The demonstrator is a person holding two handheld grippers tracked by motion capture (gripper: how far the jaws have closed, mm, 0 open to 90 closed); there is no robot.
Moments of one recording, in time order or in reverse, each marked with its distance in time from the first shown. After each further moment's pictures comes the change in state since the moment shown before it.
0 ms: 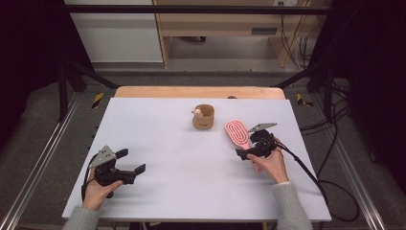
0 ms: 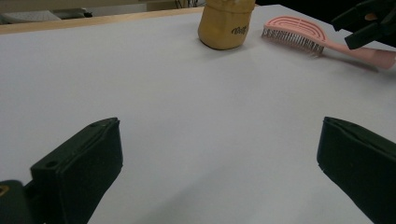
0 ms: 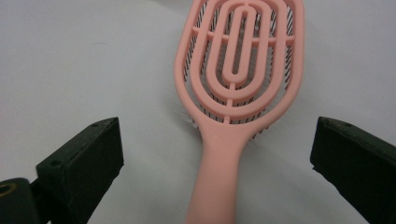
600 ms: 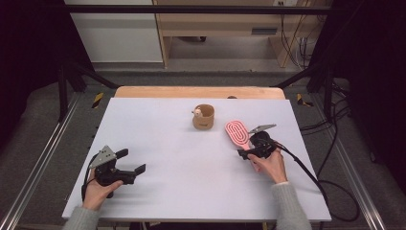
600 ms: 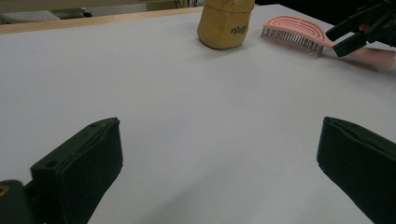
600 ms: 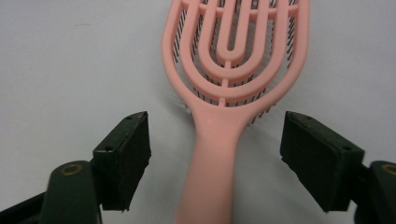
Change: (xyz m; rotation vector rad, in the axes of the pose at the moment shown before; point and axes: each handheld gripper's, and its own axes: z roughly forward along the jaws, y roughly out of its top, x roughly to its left) left arm 0.000 0.000 0.000 0.001 -0.002 0.001; right arm -0.003 -0.007 0.009 0.045 -0.001 0.028
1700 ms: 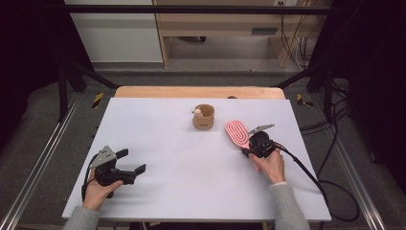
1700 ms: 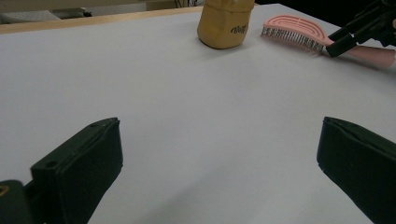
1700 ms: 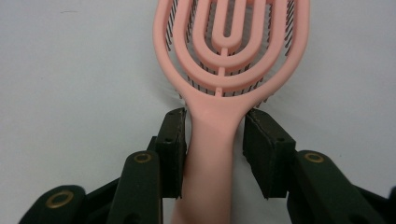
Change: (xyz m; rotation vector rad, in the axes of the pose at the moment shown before) left arm 0.000 0.000 0.000 0.000 0.002 0.001; right arm 0.000 -0.001 0.003 0.040 -0.022 0.001
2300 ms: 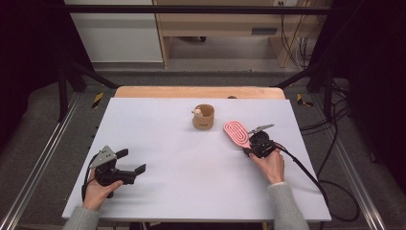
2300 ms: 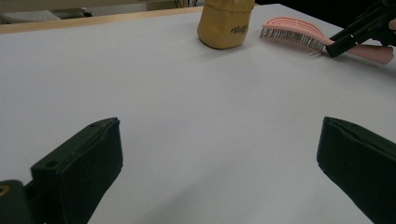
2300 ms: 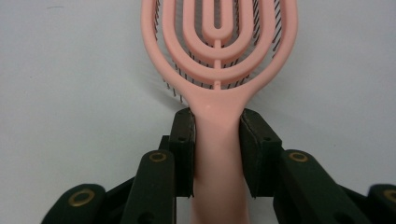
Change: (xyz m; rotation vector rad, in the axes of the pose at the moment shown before) left arm 0.000 0.000 0.000 0.000 0.000 0.000; right arm 0.001 0.000 0.000 0.025 -0.030 0.025
